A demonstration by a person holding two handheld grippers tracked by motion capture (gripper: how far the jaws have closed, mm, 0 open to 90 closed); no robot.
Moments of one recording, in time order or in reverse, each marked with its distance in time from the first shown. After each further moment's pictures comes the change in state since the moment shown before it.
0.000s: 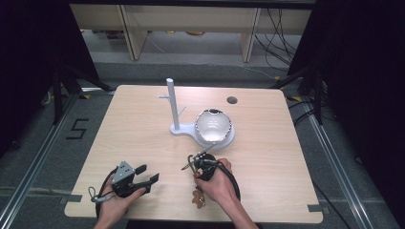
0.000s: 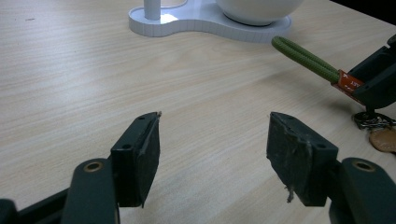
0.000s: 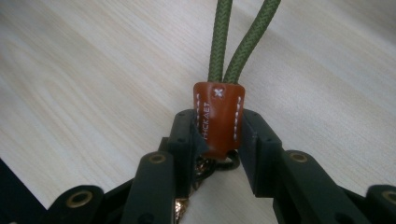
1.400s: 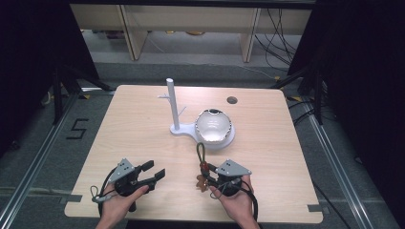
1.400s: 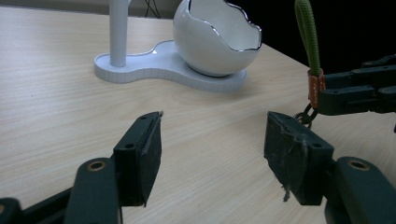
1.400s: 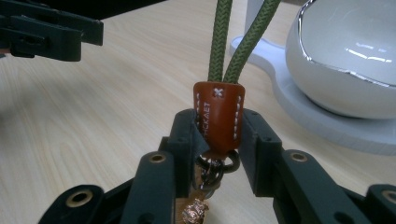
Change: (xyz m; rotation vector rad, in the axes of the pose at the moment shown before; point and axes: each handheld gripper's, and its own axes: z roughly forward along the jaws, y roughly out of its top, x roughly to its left) left arm -0.018 0.021 -0.005 -0.140 -0.122 -0.054; right arm -0.016 -0.067 -0.016 -0.690 -0.006 -0.141
